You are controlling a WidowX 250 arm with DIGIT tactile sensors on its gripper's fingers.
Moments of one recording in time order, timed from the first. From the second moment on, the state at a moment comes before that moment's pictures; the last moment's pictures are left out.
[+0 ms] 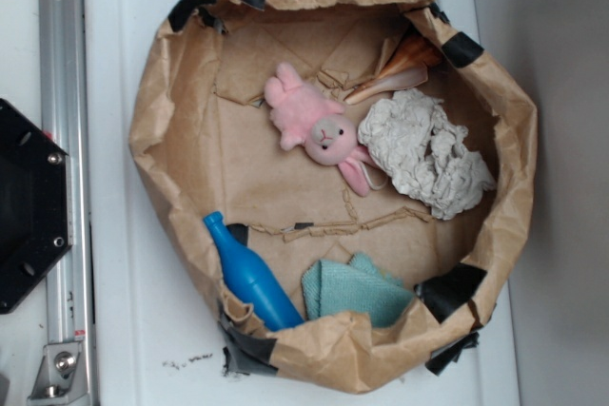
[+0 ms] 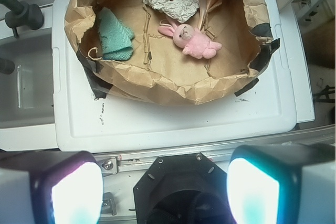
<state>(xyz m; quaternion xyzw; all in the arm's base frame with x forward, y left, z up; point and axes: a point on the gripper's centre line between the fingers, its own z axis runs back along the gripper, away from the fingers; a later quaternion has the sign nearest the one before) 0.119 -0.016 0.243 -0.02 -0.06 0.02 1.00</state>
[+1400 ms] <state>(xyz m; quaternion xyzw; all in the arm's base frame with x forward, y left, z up) 0.268 -0.043 0.092 0.00 -0.11 -0.08 0.99</state>
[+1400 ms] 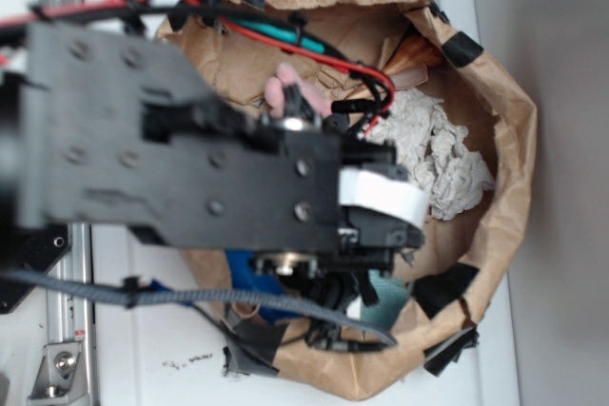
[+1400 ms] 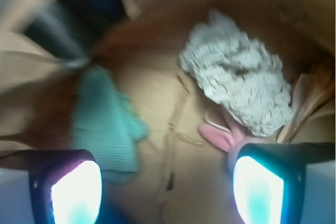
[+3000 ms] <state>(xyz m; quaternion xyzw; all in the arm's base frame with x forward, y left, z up) 0.281 -0.117 0.019 -0.09 -0.14 -0.26 0.95</state>
